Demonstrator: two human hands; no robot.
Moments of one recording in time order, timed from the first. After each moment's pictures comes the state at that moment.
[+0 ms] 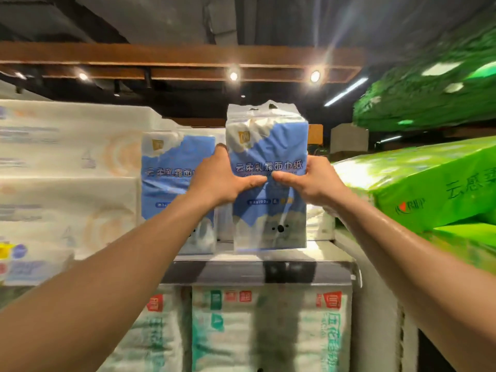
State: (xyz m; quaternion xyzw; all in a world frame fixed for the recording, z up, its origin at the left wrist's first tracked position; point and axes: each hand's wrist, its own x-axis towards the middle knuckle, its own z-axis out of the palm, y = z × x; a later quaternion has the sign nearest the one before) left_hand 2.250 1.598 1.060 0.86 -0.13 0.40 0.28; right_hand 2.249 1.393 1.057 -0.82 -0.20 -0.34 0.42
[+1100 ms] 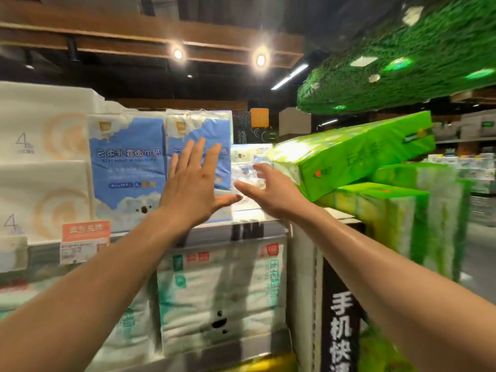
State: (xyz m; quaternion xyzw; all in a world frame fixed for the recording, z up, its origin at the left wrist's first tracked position) left_hand 2.184 1.575 1.003 0.85 -0.24 0.45 0.11; right_hand 2.148 1.394 1.000 -0.90 -0.08 -0.31 0.29
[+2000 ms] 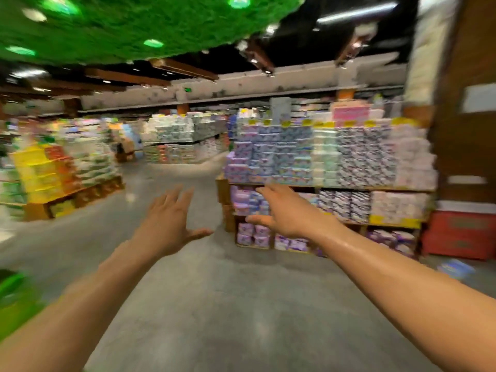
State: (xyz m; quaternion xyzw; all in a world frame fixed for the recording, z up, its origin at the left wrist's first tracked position) left_hand 1.677 0.958 0.849 0.72 -0.66 0.17 0.15; right_hand 1.436 0.863 0.847 -0.89 0.41 -0.20 -0.04
